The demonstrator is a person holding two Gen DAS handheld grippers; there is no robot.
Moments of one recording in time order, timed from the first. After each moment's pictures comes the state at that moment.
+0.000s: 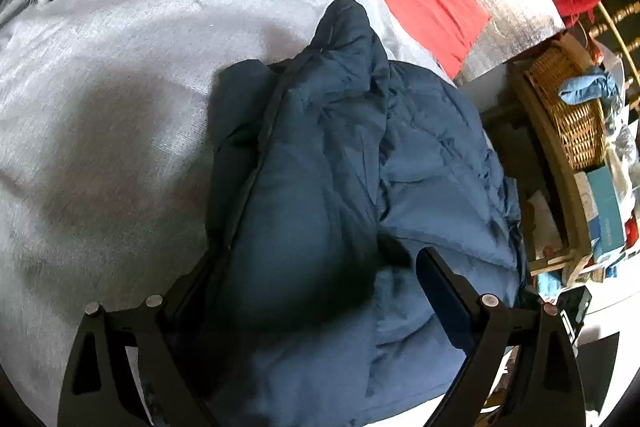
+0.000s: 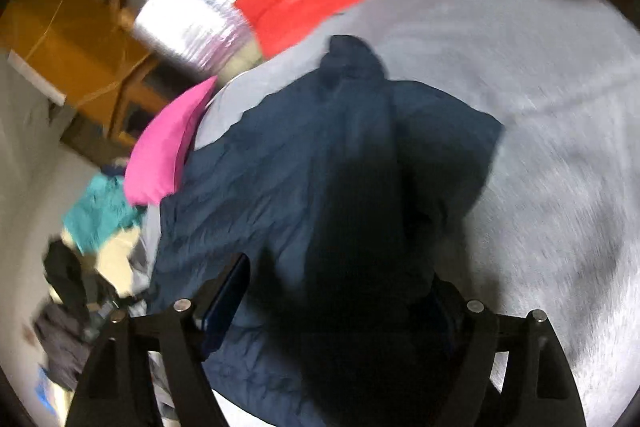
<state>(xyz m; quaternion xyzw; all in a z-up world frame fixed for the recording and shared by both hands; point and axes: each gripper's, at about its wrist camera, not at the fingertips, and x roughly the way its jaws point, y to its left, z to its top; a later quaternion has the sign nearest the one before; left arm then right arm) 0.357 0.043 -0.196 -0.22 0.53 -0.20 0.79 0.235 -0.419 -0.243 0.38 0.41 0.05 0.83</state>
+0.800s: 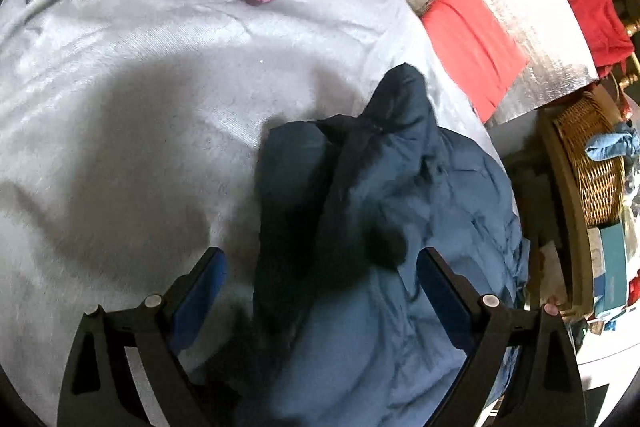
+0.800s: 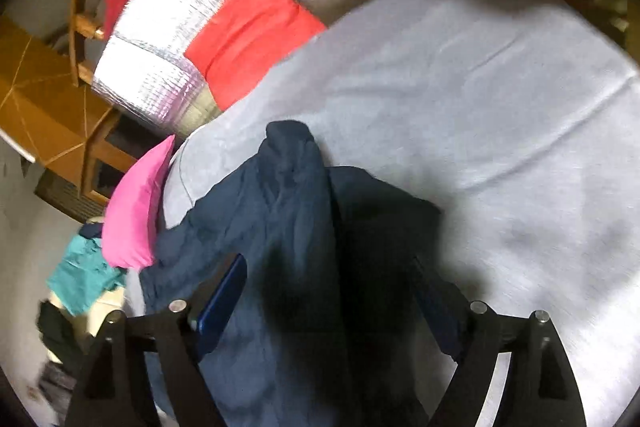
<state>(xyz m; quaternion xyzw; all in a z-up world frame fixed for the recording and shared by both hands) 0.403 0.060 -0.188 -0.27 0.53 -0.13 0.79 0.270 -0.481 -0.240 0.44 0.40 -0.03 0.80</state>
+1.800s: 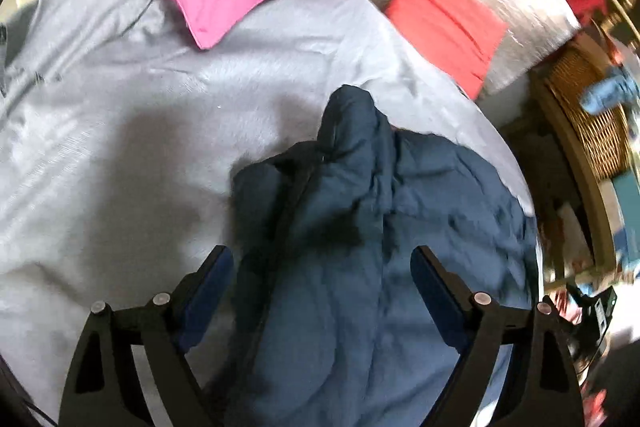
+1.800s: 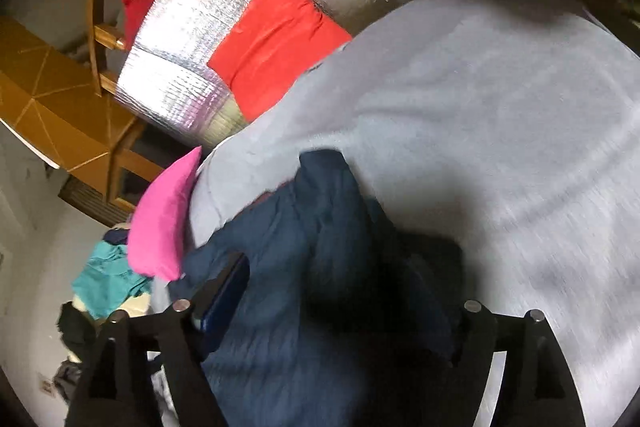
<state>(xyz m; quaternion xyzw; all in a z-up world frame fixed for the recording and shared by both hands) 0.393 0.047 -0.145 -0.16 0.51 -0.16 0.83 0.264 -0.486 -0.228 0.46 0.36 0.01 0.81</state>
